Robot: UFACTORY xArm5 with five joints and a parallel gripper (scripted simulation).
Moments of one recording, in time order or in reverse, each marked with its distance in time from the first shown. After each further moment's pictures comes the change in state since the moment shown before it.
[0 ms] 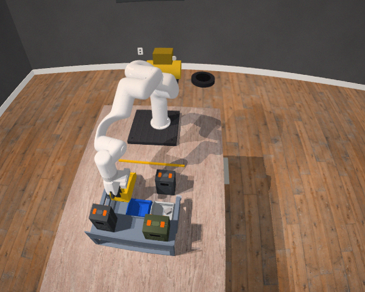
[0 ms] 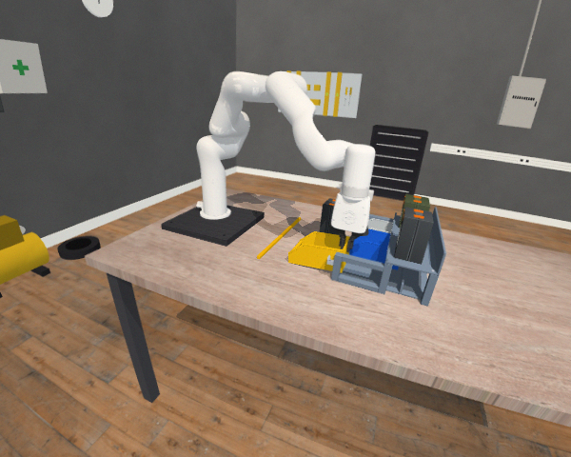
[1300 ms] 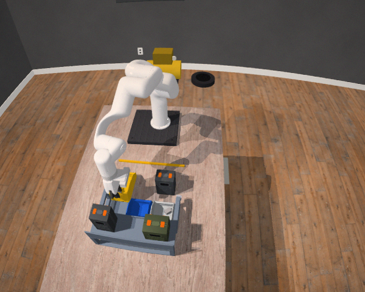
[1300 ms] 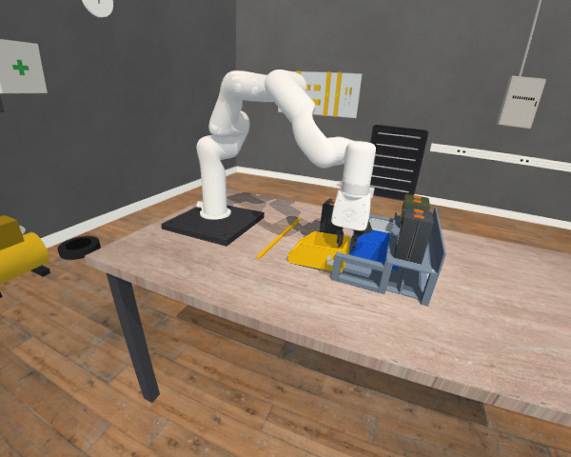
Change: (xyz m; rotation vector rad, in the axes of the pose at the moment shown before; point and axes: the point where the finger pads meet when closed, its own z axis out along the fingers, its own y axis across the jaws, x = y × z) arm 0.000 0.000 -0.008 0.000 0.000 0.000
